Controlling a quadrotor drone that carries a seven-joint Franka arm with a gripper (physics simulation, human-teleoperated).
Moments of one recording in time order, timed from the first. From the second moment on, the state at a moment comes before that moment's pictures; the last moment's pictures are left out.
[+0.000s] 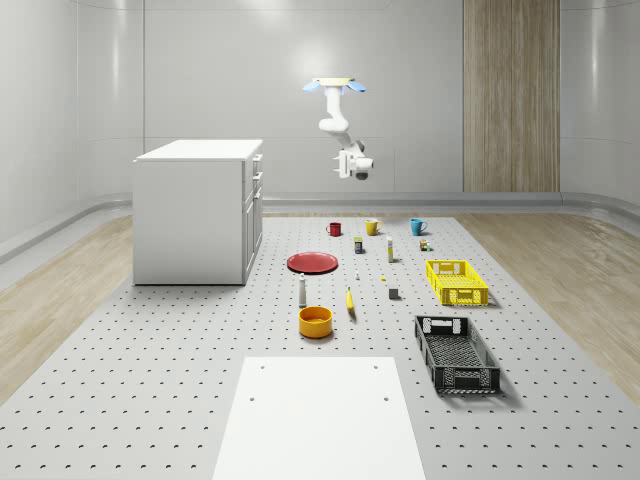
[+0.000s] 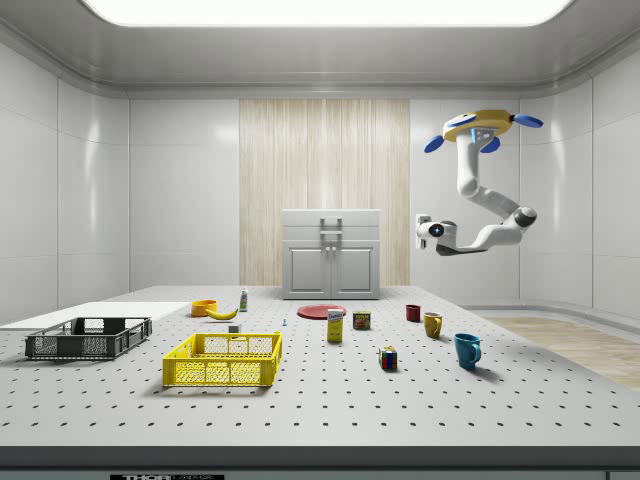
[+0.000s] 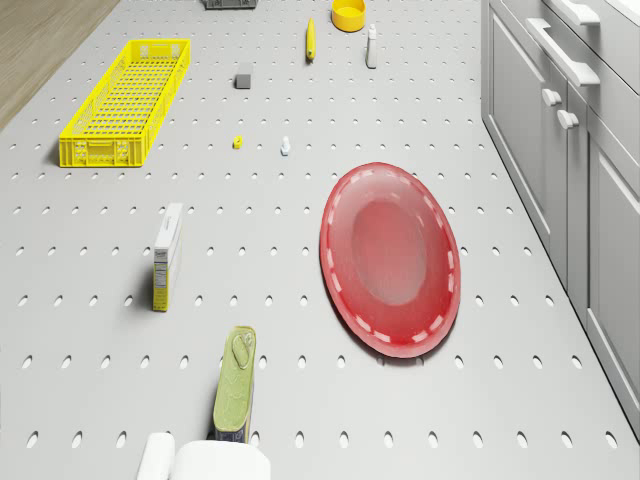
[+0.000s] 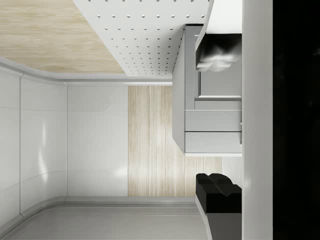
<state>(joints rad) 0.52 -0.97 -0.82 -2.44 0.92 1.60 0.72</state>
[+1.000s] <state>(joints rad) 0.59 -1.05 -0.85 -2.45 0.86 1.66 0.76</state>
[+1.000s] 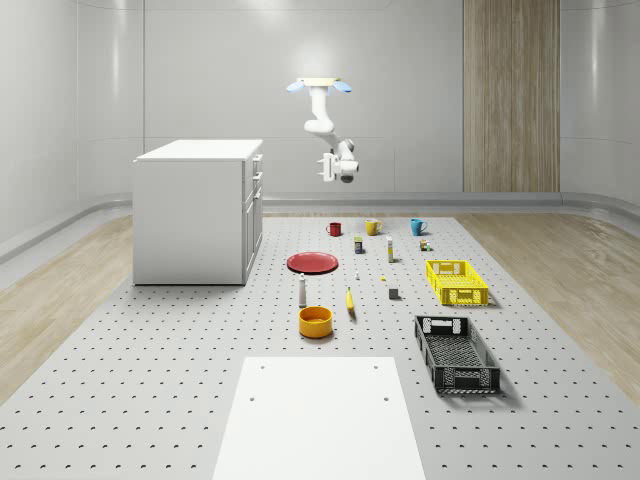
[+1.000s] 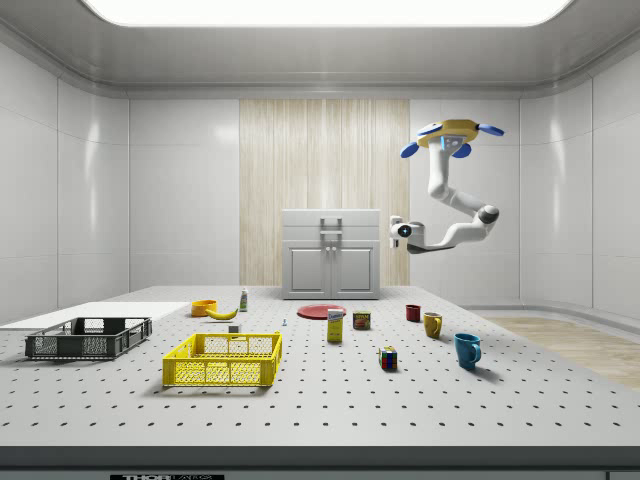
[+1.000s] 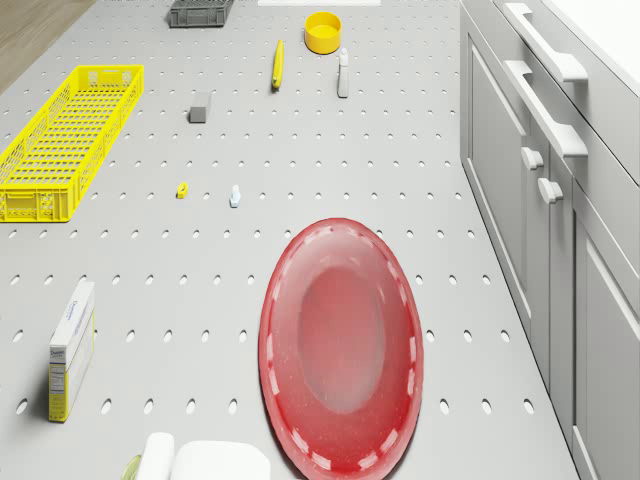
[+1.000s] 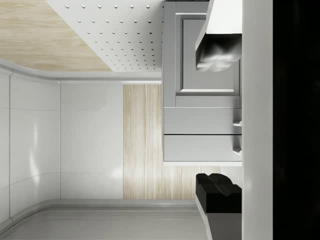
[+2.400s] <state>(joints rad) 0.66 -1.12 -0.87 -2.46 0.80 1.73 0.81</state>
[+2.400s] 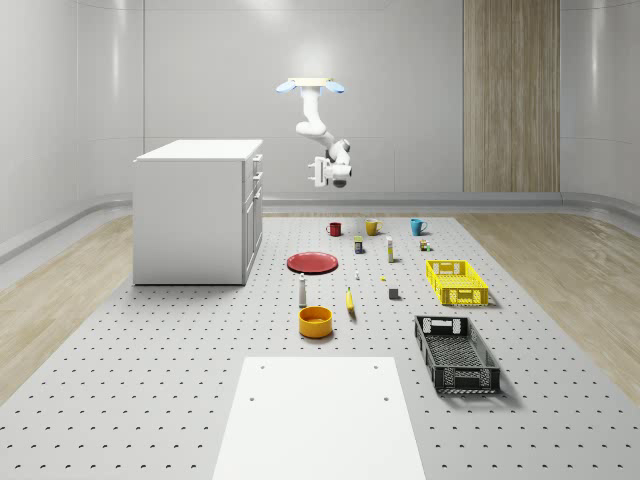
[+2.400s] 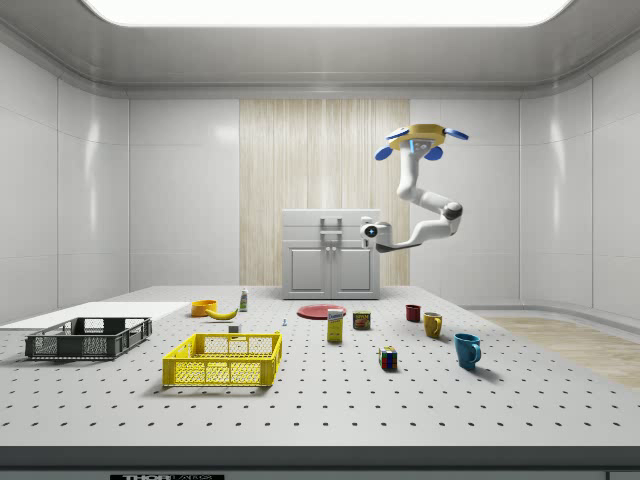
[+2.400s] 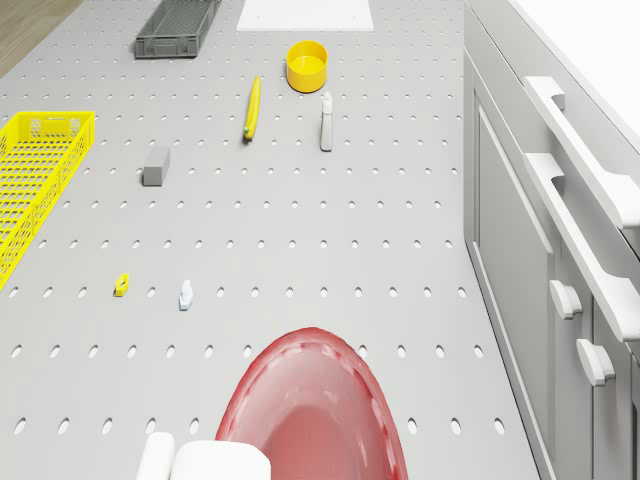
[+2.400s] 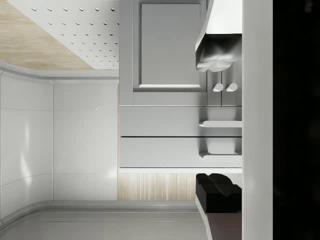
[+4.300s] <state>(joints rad) 0.76 -1.13 -0.68 -2.60 0.97 2.00 0.78</state>
